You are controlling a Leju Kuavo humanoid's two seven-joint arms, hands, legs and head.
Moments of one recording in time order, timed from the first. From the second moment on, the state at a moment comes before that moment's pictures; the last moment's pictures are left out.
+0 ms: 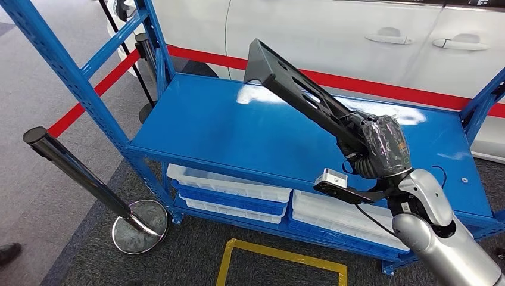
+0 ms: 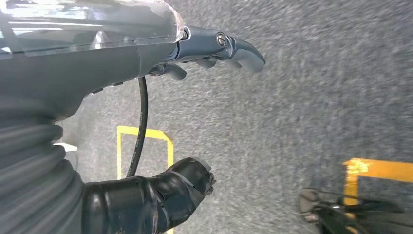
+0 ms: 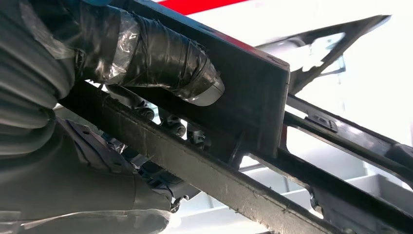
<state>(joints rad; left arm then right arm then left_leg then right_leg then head) 0.06 -0.35 1.11 -0.64 -1.25 -0.39 -0.06 -0.65 -0.44 0.44 -1.58 1.01 -0.35 -0.22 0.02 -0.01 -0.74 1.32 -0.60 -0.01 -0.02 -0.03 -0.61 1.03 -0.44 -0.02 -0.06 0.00</state>
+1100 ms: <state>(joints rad) 0.04 -0.36 1.14 -0.64 -1.32 -0.38 -0.09 -0.61 -0.49 0.41 -1.63 0.98 -0.36 -0.24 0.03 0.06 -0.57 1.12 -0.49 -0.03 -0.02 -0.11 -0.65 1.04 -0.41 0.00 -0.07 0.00</state>
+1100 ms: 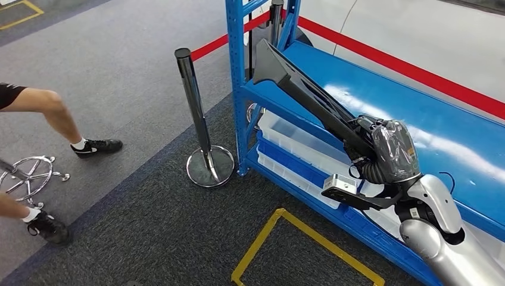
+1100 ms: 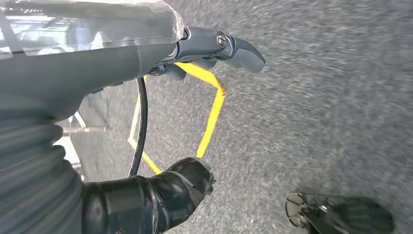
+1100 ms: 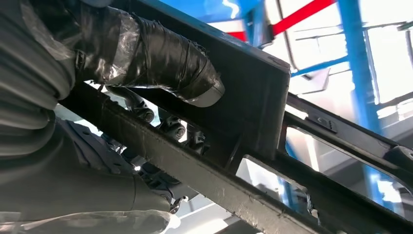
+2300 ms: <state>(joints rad) 0.03 -0.36 0.89 -0.66 -0.90 -0.38 0.02 -0.69 -0.45 0.47 -1.61 0.99 -0.33 -0.19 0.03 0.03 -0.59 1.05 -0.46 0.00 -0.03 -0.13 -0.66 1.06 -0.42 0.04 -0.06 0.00</state>
